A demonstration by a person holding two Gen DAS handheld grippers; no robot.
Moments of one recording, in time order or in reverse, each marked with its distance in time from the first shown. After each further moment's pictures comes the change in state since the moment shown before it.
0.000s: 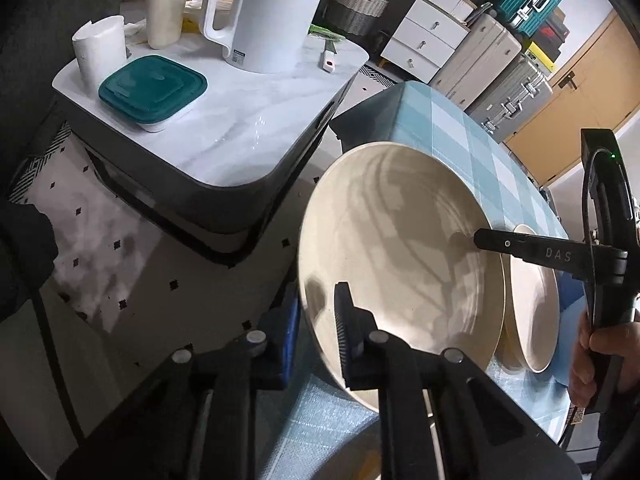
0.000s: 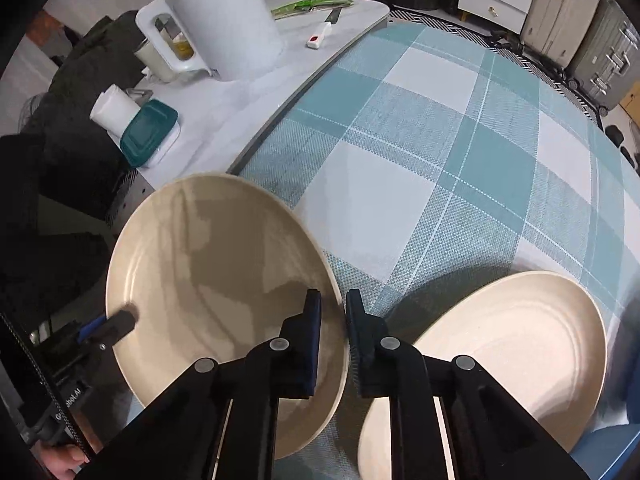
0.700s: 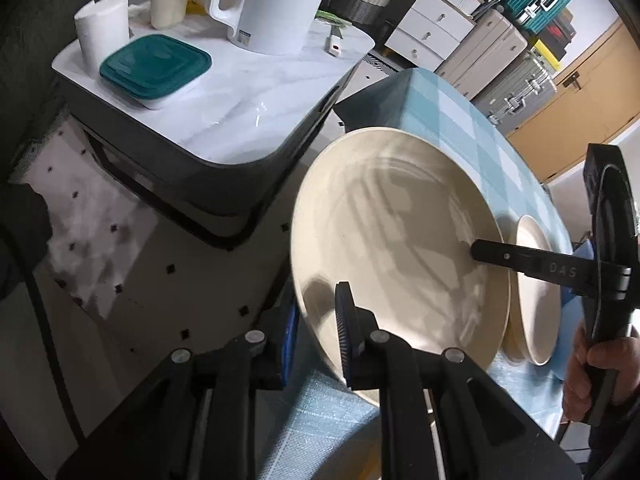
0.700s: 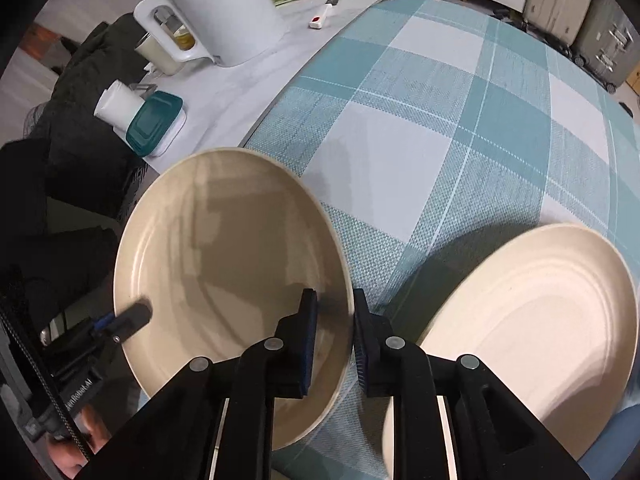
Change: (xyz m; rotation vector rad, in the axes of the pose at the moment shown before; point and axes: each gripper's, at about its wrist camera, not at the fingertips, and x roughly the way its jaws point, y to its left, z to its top) left arm 0.010 0.007 -0.008 -0.019 0.042 0.002; right arm 0.009 -0.006 -0.020 0.061 0.043 0.080
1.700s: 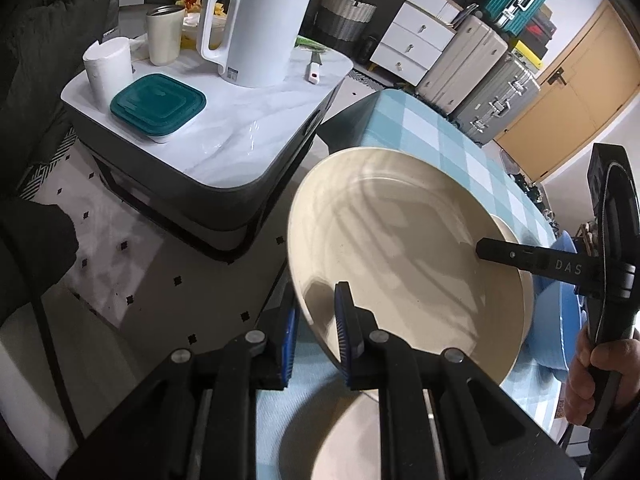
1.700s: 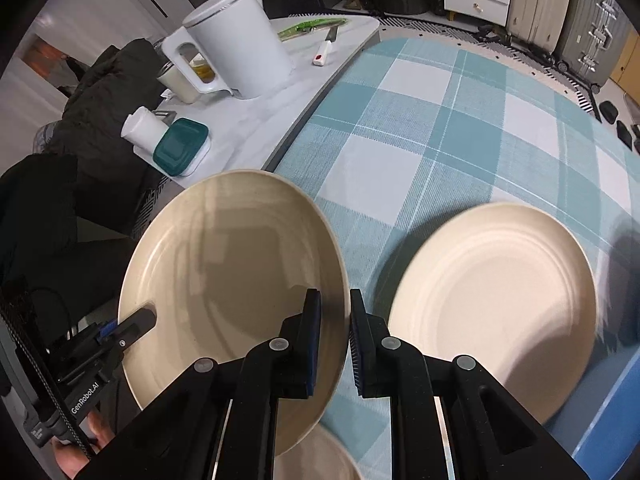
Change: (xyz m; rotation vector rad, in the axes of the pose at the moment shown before) left arm -0.061 -0.025 -0.014 0.045 -0.063 -0.005; right arm -0.078 0.015 -0.035 -0.007 -0.115 0.001
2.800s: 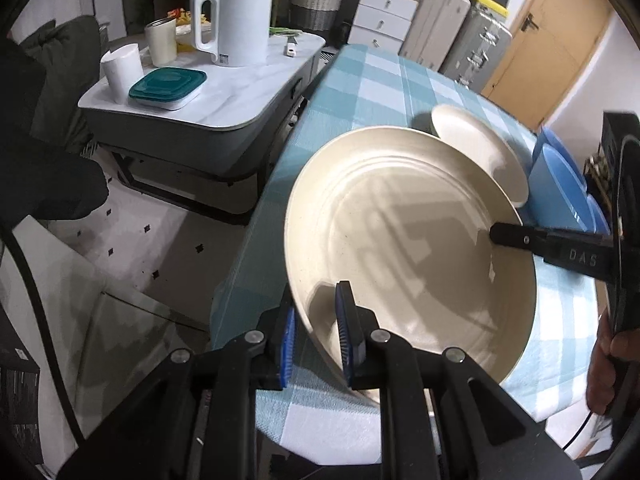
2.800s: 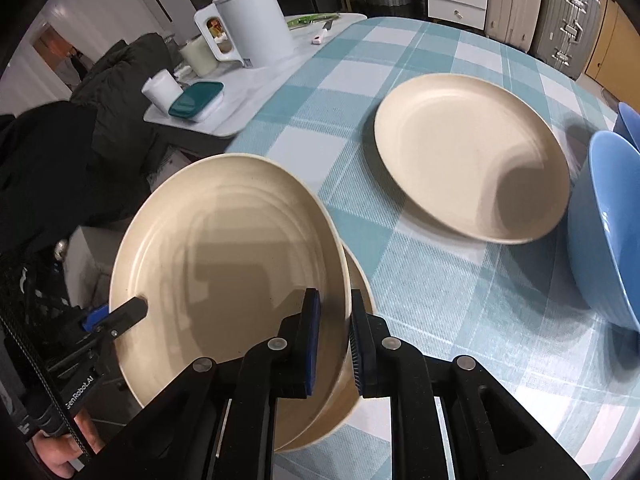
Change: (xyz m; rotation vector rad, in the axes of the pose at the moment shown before) left arm -0.040 -0.026 -0.136 0.182 -0.002 0.085; right arm -0.017 0.000 -0.169 -0.022 -0.057 -0.061
